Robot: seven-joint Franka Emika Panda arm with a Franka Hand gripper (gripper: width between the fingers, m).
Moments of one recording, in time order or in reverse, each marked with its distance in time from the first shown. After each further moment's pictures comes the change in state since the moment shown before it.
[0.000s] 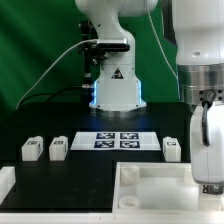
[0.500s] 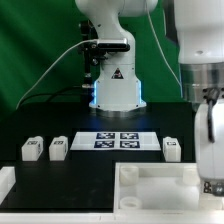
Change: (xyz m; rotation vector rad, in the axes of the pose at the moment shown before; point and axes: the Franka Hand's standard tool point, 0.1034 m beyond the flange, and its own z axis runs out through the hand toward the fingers) arm -0.012 0.010 -0.014 0.016 -0.016 -0.030
